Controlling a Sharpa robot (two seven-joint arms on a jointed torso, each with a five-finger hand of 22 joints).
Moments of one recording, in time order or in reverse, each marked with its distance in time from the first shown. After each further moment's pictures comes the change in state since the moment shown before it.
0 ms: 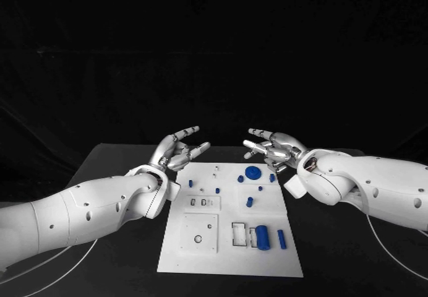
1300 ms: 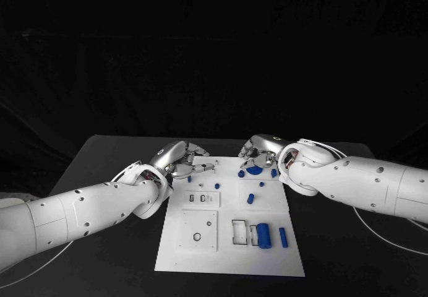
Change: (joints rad) left arm 0.011 0.014 -0.001 -0.030 -0.634 -0.029 -0.214; left_hand 0.179 0.045 -0.029 -0.001 -0.009 0.442 -0.031 0.061 0.058 -0.135 -0.020 -0.240 -0.076 0.001 -0.010 0.013 0.001 0.000 0.016 0.032 0.029 0.016; right arm -0.023 0.147 0.015 -0.153 -0.858 -0.054 -0.284; right_hand 0.292 -0.096 0.173 -0.229 -0.064 0.760 0.017 0.065 0.036 0.236 -0.022 -0.297 -0.059 0.003 -0.018 -0.001 0.000 0.000 -0.001 -0.010 -0.001 0.000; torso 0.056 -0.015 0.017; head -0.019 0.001
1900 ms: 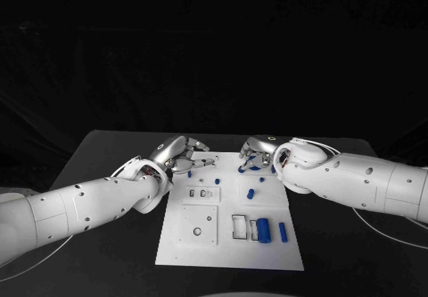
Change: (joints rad) left arm 0.000 -0.002 0.000 0.000 -0.013 -0.013 0.001; left_hand 0.009 0.009 -0.010 0.001 0.000 -0.004 0.004 -0.021 -0.003 0.081 0.002 0.085 0.076 0.000 0.000 0.000 0.000 0.000 -0.003 -0.003 0.000 0.000; right arm -0.019 0.037 0.001 -0.028 -0.114 0.055 -0.083; right_hand 0.004 0.004 0.005 0.000 0.000 0.000 0.000 -0.016 -0.006 0.007 0.000 -0.023 0.000 0.000 0.000 0.000 0.000 0.000 0.000 0.000 0.000 0.000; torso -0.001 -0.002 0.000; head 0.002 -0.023
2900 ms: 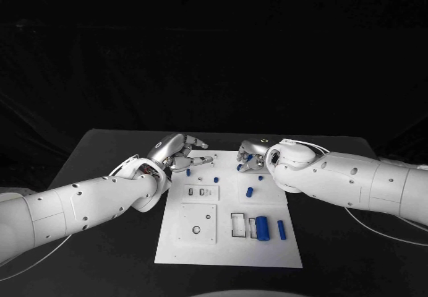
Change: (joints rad) left arm 0.000 -0.002 0.000 0.003 0.001 -0.016 0.006; left_hand 0.004 0.012 -0.039 0.003 0.000 0.002 0.012 -0.035 -0.002 0.054 0.011 0.174 0.000 0.000 0.000 0.000 0.000 0.000 0.000 0.000 0.000 0.000; right arm -0.020 0.056 0.000 -0.053 -0.049 0.062 -0.054; right_hand 0.015 0.006 0.019 -0.003 0.000 0.001 -0.001 -0.020 -0.005 0.014 -0.007 -0.027 0.000 0.000 0.000 0.000 0.000 0.000 0.000 0.000 0.000 0.001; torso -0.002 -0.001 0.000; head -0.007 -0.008
